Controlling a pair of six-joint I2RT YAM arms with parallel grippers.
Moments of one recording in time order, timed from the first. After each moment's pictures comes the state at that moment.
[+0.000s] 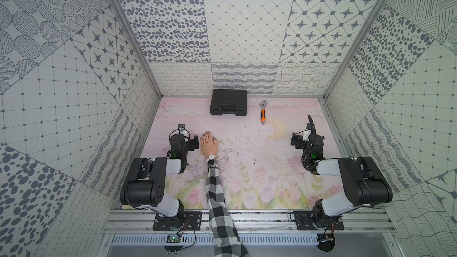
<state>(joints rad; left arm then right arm) -0.01 1.50 0.43 0.62 -0.07 0.00 0.08 1.48 0.41 0.69 0.18 0.04</state>
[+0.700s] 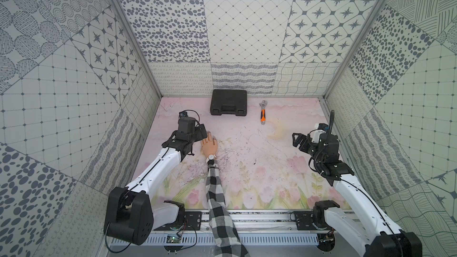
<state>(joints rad) -0.27 1.24 0.85 -0.36 -0.21 -0.46 0.14 0.89 0.55 -0.18 -0.08 0.50</state>
